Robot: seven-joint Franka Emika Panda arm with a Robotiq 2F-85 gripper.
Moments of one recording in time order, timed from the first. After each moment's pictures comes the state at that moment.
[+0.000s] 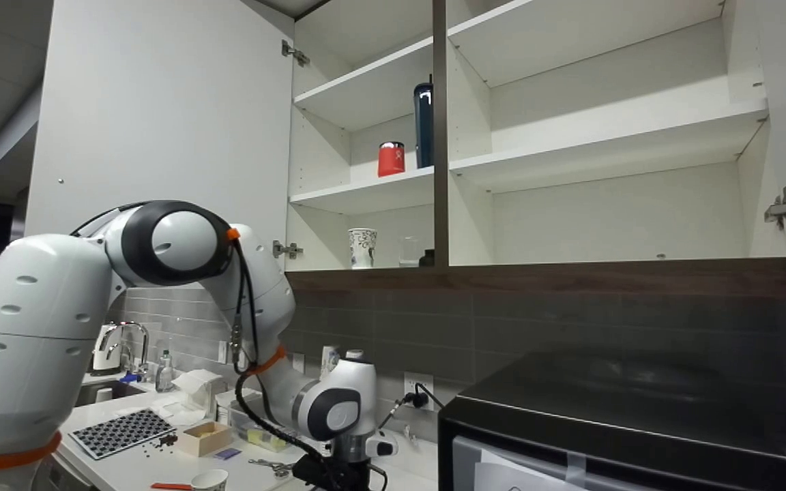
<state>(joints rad) -0.06 0.18 -0.03 -2.36 0.01 2.52 -0.15</state>
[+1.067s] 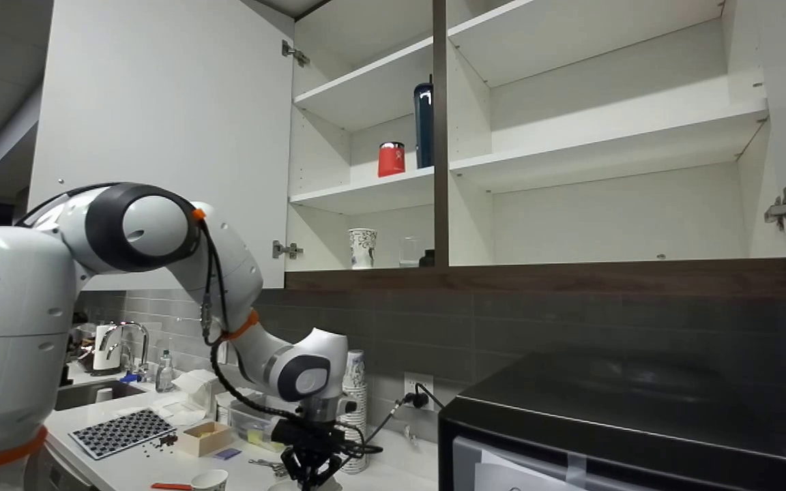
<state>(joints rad) 0.02 0.05 0.07 -2.36 0.21 2.41 -0.60</state>
